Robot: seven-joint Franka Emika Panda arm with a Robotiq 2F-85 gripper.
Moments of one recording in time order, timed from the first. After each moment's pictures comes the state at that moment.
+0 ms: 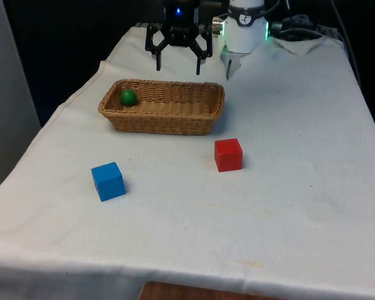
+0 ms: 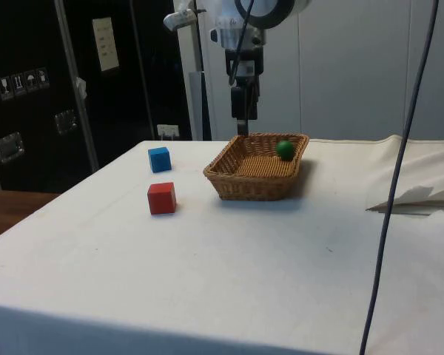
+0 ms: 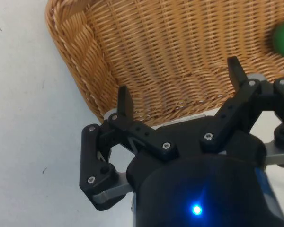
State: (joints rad) arm 0.13 0.08 -0.39 -2.42 -0.08 2.57 -0.24
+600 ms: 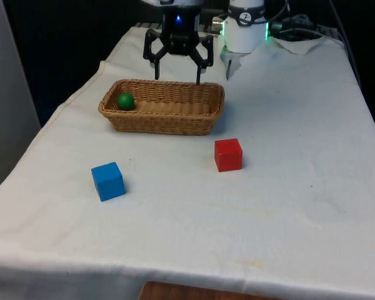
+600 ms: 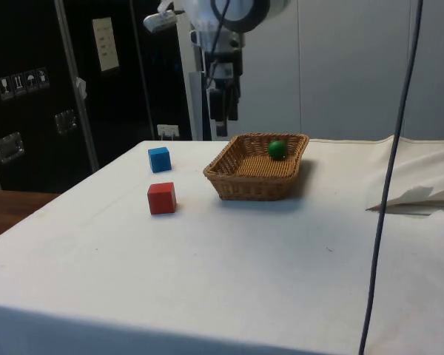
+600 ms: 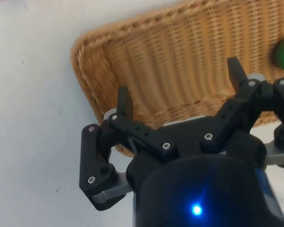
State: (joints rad) arm 0.14 0.18 -0.36 -2.29 -0.05 2.55 -0.24
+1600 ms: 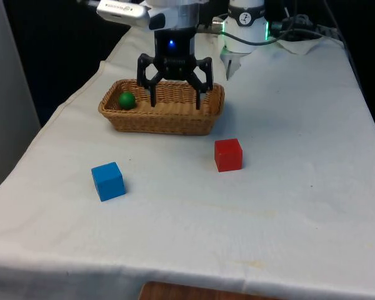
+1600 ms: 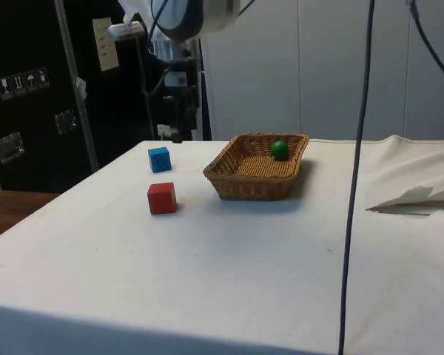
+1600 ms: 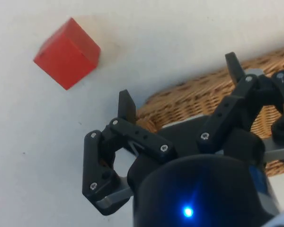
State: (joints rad) arm 0.14 0.44 -0.34 -1.93 0.17 2.43 -0.34
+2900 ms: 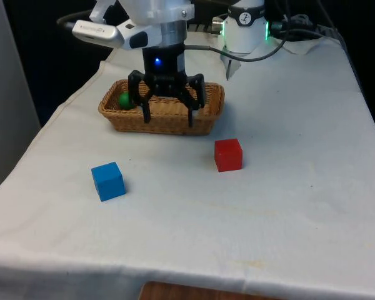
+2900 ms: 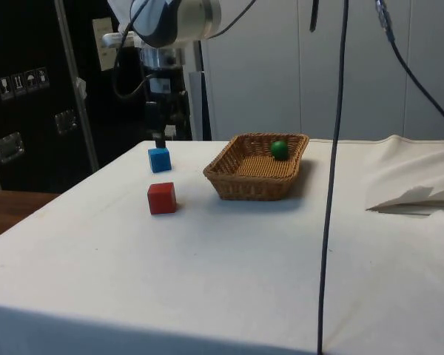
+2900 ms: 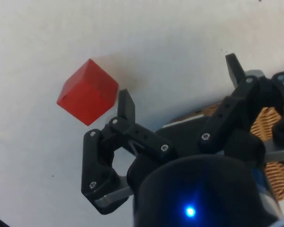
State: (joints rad) arm 0.12 0.59 -0.36 -1.74 0.30 2.35 -0.31
